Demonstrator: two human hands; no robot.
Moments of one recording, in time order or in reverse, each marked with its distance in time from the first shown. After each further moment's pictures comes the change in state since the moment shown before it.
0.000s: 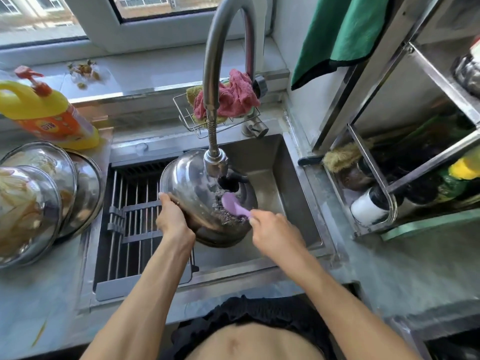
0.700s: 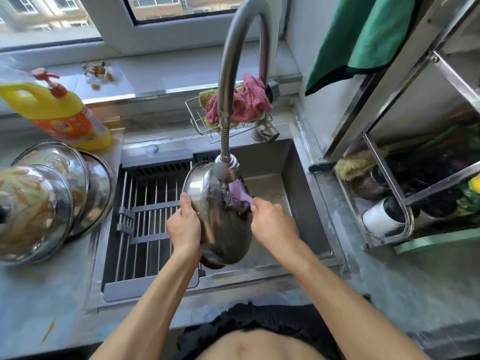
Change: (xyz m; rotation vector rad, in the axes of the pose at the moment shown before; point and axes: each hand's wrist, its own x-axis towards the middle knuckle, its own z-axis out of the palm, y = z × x) left_hand -0.007 -0.010 -0.013 0.439 -0.078 0.319; right_hand 0.030 -0.025 -0.001 0.064 0.083 -0.020
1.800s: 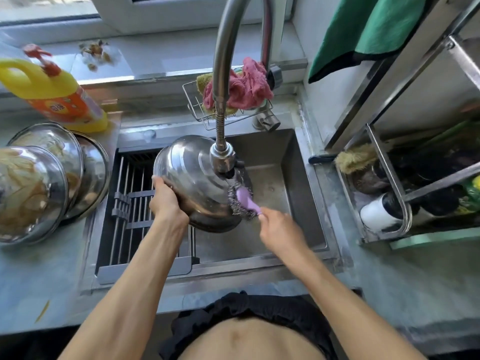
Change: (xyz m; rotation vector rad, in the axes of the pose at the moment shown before) left_hand 0.027 0.034 0.002 -0.443 0.065 -0.310; right_hand -0.004 0.051 0.023 0.015 -0.079 -0.005
